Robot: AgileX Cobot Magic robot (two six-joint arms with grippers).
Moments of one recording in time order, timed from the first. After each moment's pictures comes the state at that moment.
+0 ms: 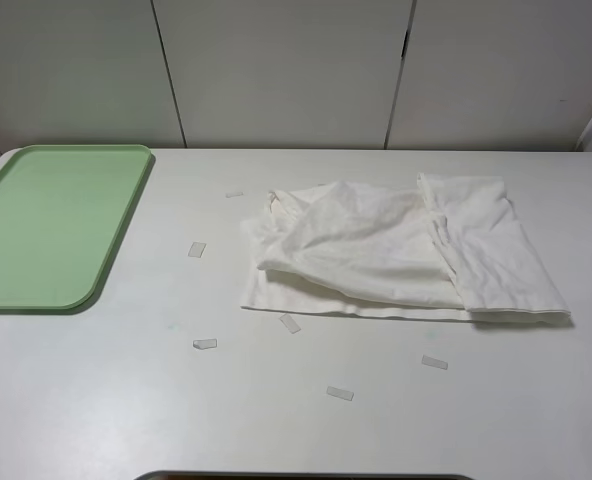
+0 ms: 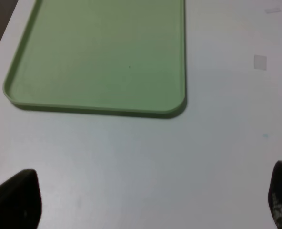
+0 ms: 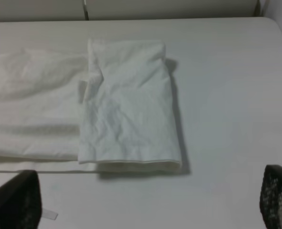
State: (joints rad) left arm 0.08 -0.01 -0.50 0.04 1.07 -0.02; right arm -0.04 0.00 -0.49 0.03 1.02 0.02
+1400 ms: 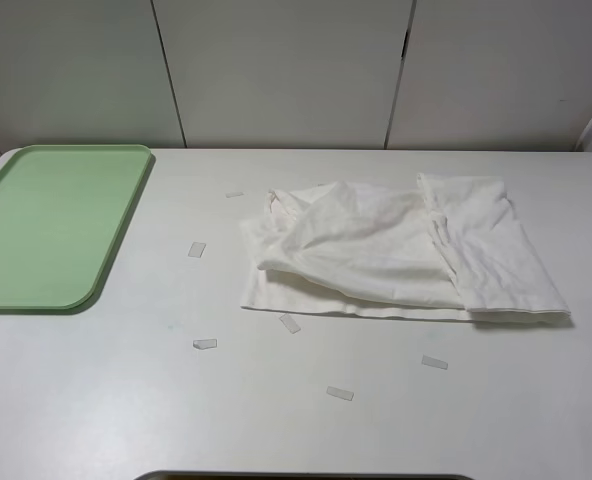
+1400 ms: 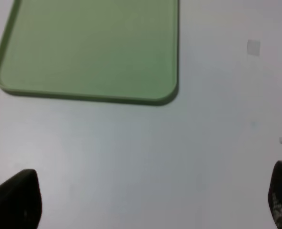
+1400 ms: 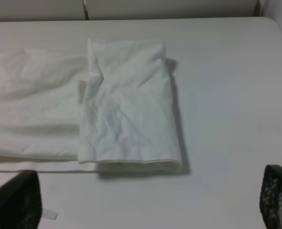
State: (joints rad) left arm 0.08 0.29 -0.63 0.01 1.08 -0.03; right arm -0.04 0.00 -0.49 0.03 1.02 0.02
